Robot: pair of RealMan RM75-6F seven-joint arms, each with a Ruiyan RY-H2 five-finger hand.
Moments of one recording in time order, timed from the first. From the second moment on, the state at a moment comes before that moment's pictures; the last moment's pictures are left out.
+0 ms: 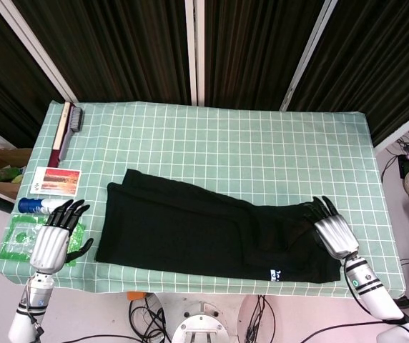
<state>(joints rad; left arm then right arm) -0.13 -1.49 -0.01 -1.38 1.65 1.58 0.01 0.36 -1.36 -0.07 -1.37 -1.56 1.25 -0.17</state>
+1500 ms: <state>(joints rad) -0.13 -1.49 0.00 -1.37 1.64 1.56 0.01 0.27 -1.41 -0.13 -1.20 -1.74 1.46 -0.01</state>
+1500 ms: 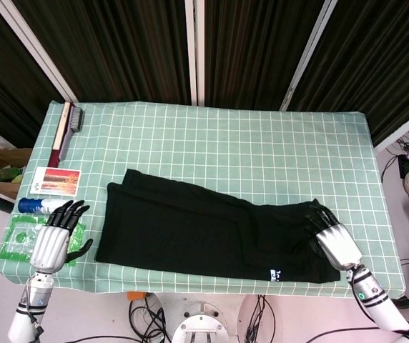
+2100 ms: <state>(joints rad) -0.25 -1.41 -0.04 -1.33 1.62 1.38 0.03 0.22 -1.27 -0.13 -1.34 -1.71 1.46 -0.07</state>
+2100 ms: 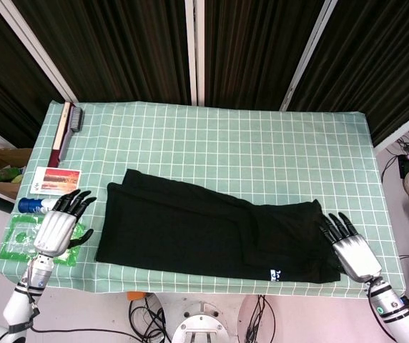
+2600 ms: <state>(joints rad) -0.44 -1.51 -0.04 -0.98 1.65 1.21 0.00 0.25 -1.10 0.05 -1.56 -1.65 1.54 -0.08</state>
